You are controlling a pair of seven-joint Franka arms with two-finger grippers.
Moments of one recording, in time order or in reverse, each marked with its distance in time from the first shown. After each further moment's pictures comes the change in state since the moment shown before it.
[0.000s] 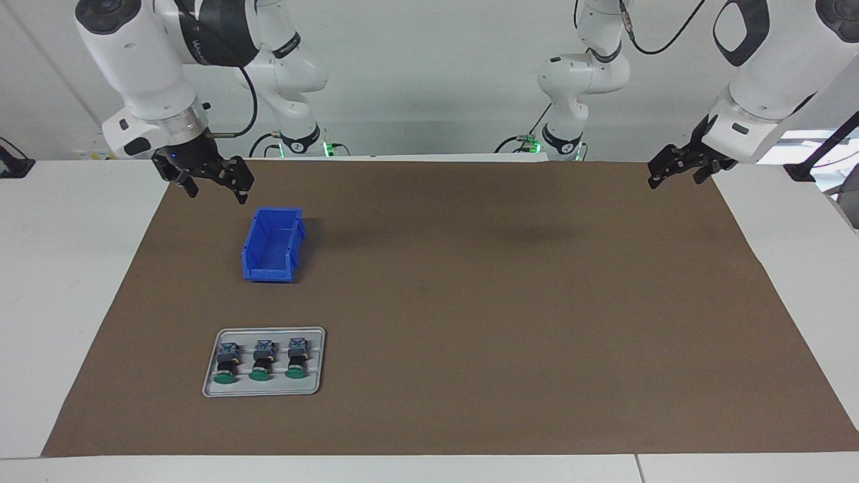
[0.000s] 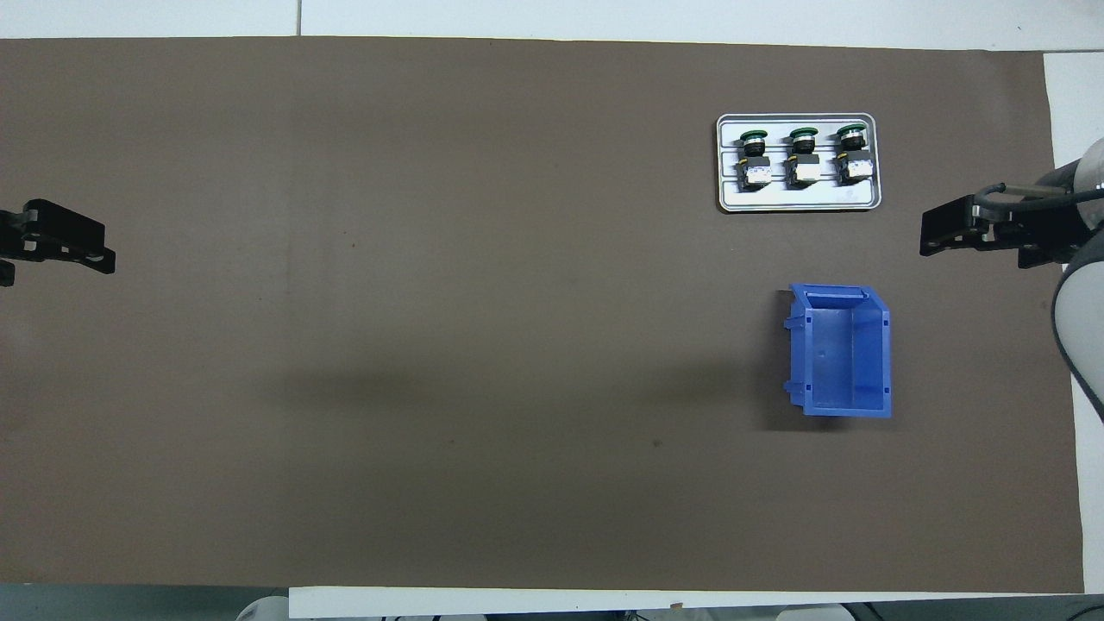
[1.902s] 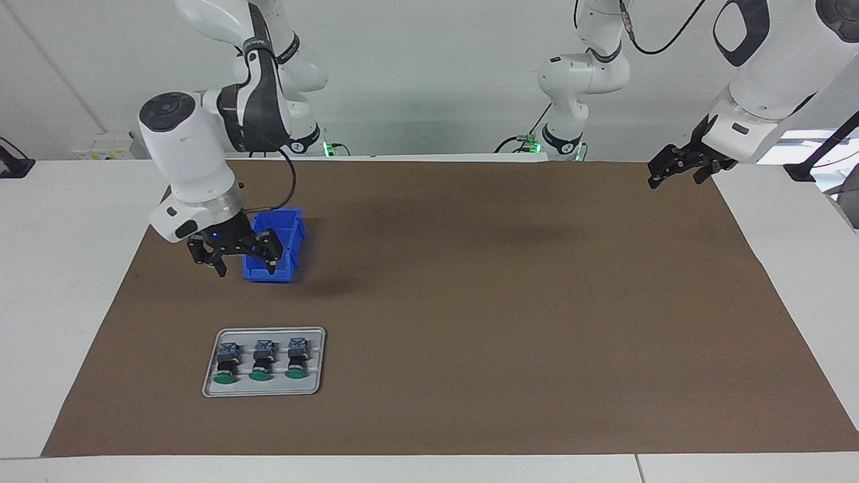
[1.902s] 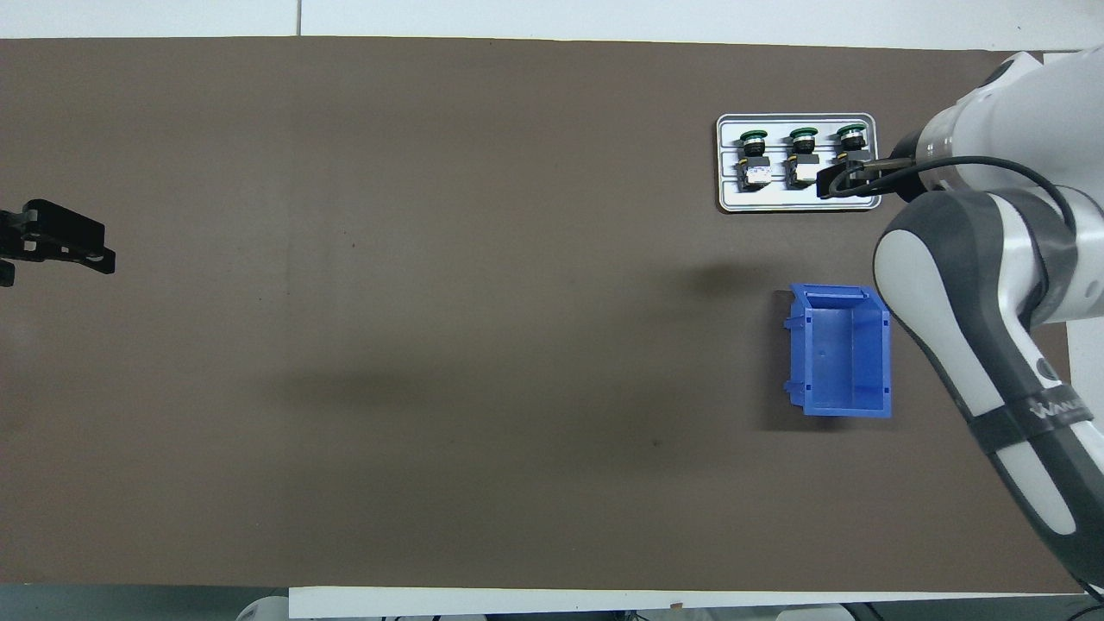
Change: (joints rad) left arm 0.000 0.000 0.000 0.000 0.000 0.000 0.000; right arm 0.048 0.207 0.015 -0.120 0.007 0.513 -0.136
